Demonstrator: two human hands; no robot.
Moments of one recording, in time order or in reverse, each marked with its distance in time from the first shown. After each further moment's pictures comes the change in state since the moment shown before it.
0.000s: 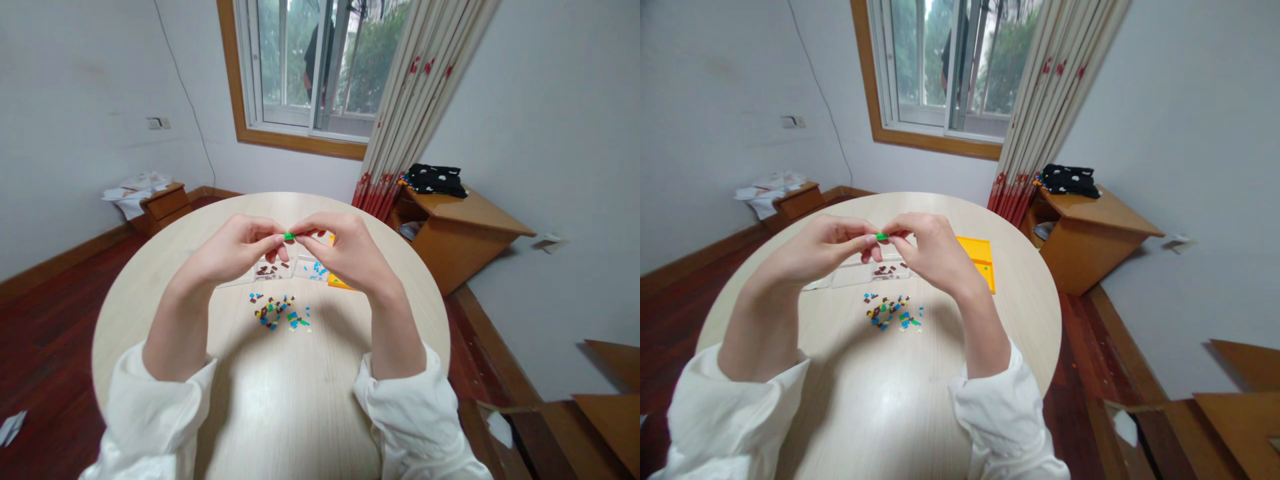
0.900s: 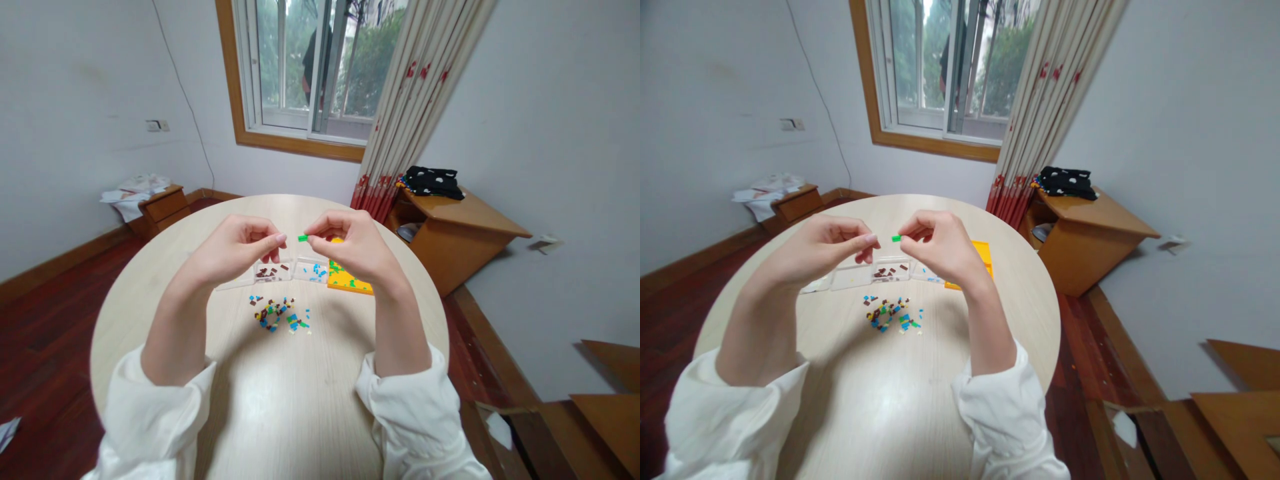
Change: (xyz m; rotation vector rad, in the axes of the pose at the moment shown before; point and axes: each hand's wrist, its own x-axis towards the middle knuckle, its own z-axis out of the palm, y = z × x) left_hand -0.002 0.005 -0.002 0.015 0.100 -0.004; right_hand 0.002 0.011 -0.007 0.130 0.019 0.203
